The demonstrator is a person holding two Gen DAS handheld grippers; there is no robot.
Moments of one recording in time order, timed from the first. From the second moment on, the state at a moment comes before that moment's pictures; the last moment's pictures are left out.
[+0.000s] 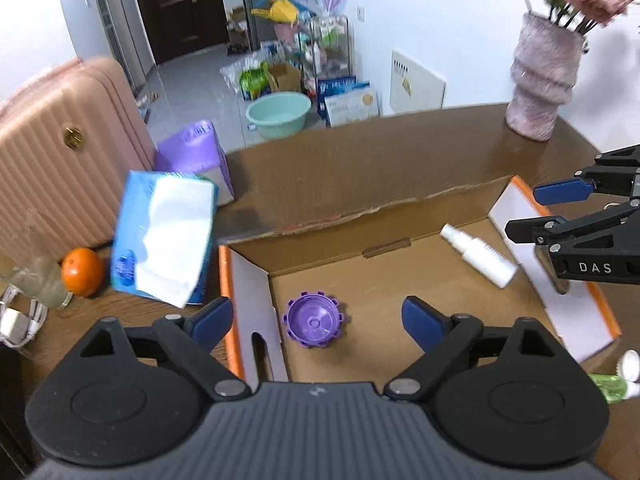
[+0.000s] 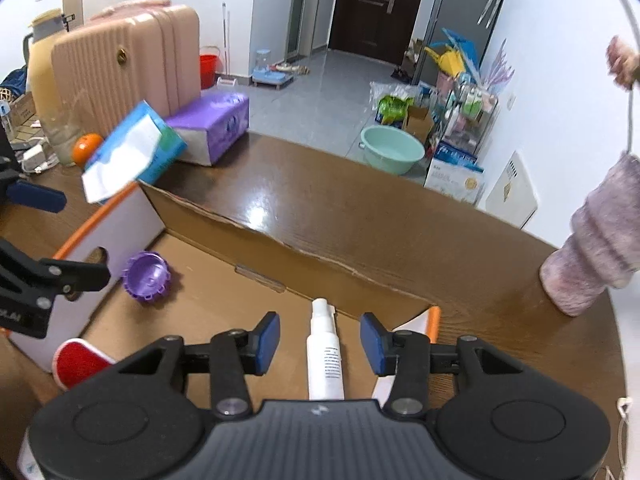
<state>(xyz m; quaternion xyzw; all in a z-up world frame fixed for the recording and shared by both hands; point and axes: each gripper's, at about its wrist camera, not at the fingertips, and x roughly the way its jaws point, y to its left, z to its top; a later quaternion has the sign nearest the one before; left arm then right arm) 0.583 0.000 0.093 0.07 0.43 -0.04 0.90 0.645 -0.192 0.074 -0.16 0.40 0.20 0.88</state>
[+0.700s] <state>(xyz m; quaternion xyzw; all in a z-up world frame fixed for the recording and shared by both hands) 0.394 0.001 0.211 0.07 0.27 -0.03 0.96 0.457 -0.189 0.220 -0.15 0.28 0.21 0.93</state>
